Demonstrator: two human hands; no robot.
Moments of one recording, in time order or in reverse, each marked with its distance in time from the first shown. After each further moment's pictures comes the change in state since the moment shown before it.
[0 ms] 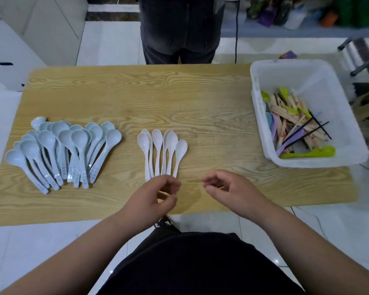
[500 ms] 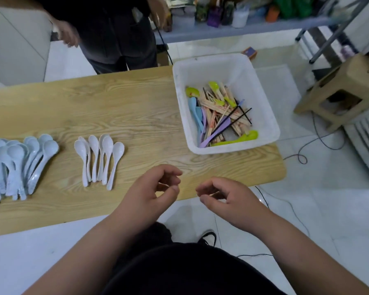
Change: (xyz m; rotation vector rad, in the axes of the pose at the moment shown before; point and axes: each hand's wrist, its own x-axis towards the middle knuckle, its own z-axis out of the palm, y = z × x) left_hand 0.014 0.157 0.165 -0.084 -0.009 0.103; right_hand -0.132 0.095 -0.141 0.068 0.105 -0.134
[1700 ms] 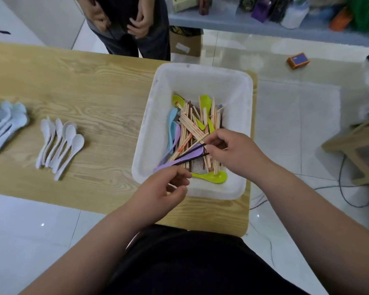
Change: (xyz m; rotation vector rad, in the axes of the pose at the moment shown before) left_hand 0.179 0.054 0.159 0.010 0.176 -0.220; right_hand 0.208 0.059 -0.243 -0.284 -0.176 -0.114
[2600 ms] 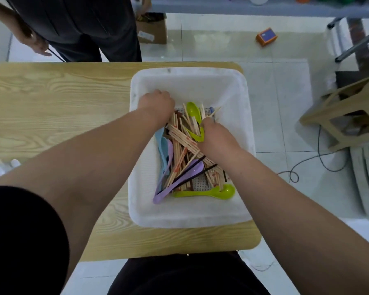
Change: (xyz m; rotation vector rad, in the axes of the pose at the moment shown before) left_hand 0.300 -0.007 -0.070 1.459 -0.193 0.172; right_hand 0.124 0.027 0.039 -0.483 0.065 0.339
